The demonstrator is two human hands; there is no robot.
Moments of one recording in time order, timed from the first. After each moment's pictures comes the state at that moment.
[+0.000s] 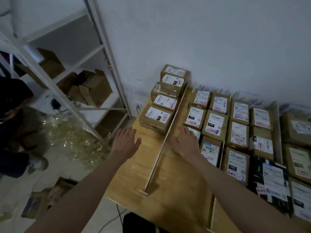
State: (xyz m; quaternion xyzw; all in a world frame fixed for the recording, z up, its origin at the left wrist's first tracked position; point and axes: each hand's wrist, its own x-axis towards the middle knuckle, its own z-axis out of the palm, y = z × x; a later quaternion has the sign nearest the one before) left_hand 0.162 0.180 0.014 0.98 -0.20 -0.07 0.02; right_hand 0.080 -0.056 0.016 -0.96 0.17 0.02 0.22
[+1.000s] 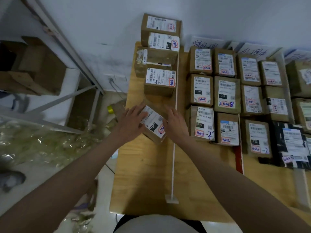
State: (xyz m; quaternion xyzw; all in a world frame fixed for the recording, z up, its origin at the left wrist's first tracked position) left_hand 0.344 0.167 -0.105 0.85 -0.49 -0.16 0.10; right_hand 0.214 0.002 -0.074 -0.90 0.31 0.09 0.29
